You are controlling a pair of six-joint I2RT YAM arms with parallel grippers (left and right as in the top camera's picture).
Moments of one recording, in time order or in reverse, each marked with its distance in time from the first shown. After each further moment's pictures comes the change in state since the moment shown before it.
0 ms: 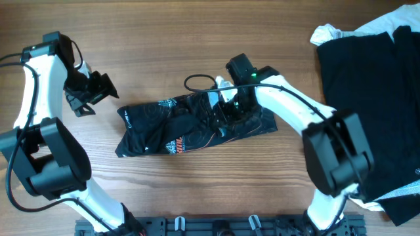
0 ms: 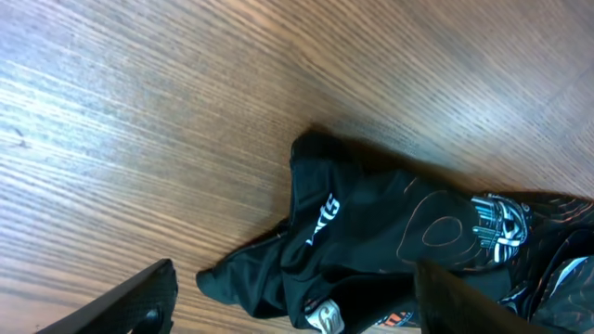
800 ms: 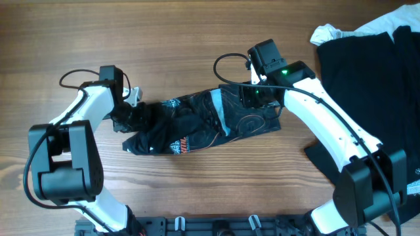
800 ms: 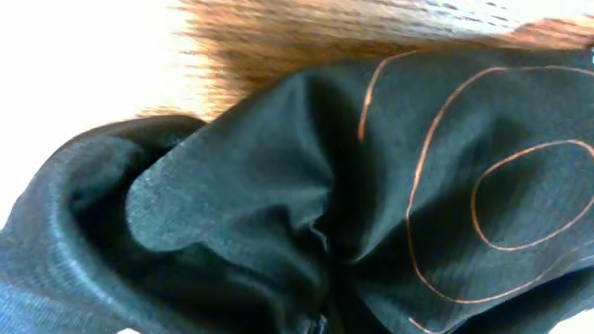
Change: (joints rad) left arm -0.217 -0.076 -0.512 0.458 0.107 0.176; right arm -0.073 -0.224 0.000 -0.054 0.386 0.206
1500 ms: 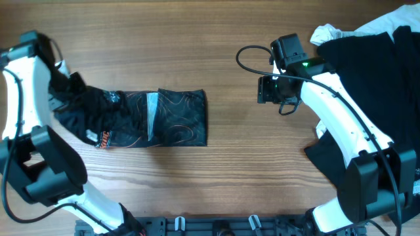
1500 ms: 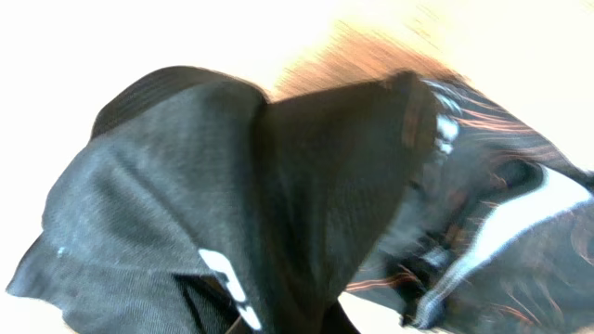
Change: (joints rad) left arm 0.267 0.046 0.587 -0.517 -0.251 -0.093; right arm -0.135 0.000 0.000 -0.040 0.056 0.000
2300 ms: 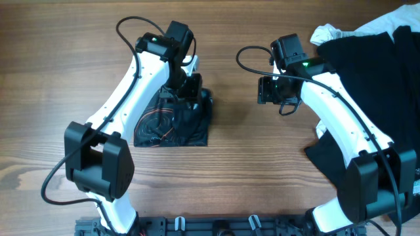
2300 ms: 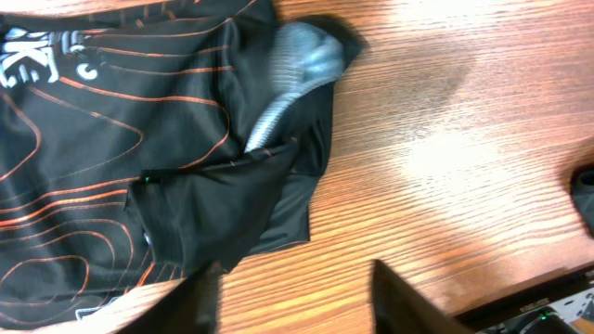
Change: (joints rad) left arm -0.713 0.016 0.017 0.081 0.222 -0.083; right arm 0.000 0.000 0.000 -0.008 0.000 -0.002
